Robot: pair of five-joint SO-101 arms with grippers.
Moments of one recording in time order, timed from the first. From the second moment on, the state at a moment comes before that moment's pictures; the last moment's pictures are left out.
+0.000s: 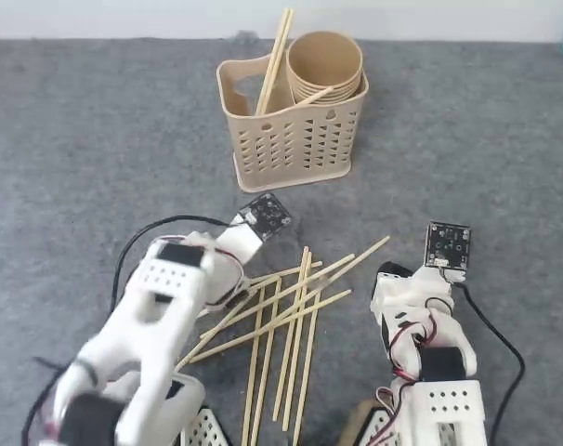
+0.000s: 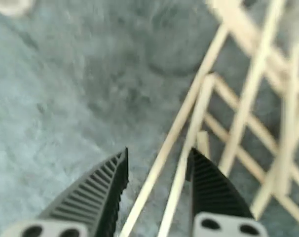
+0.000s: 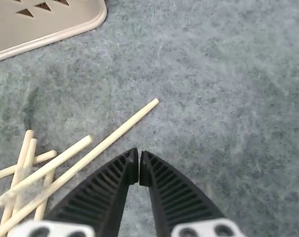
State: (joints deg) left arm 8.0 -25.3 60.7 53.9 -31.9; right arm -6.8 -87.8 95.6 44.9 -11.8
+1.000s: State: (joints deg) left arm 7.0 -15.1 54.8 54.5 -32.7; right arm -6.8 -87.8 95.6 44.9 -11.6
